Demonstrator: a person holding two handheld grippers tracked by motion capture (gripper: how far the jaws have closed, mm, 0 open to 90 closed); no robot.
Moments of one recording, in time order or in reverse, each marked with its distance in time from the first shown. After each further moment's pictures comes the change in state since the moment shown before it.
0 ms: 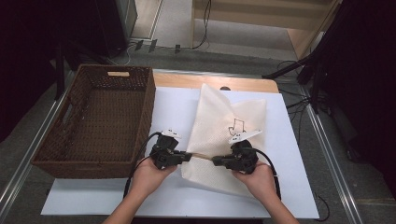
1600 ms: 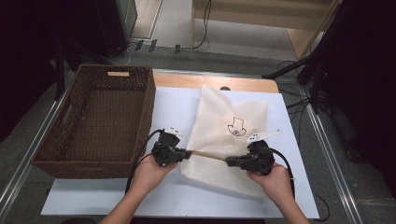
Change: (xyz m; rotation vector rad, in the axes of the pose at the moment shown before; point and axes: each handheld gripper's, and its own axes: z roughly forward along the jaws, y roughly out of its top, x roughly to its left) left arm 0.006 0.006 0.006 0.022 0.034 0.015; right arm -0.015 -0.015 -0.037 -0.007 -0.002 0.064
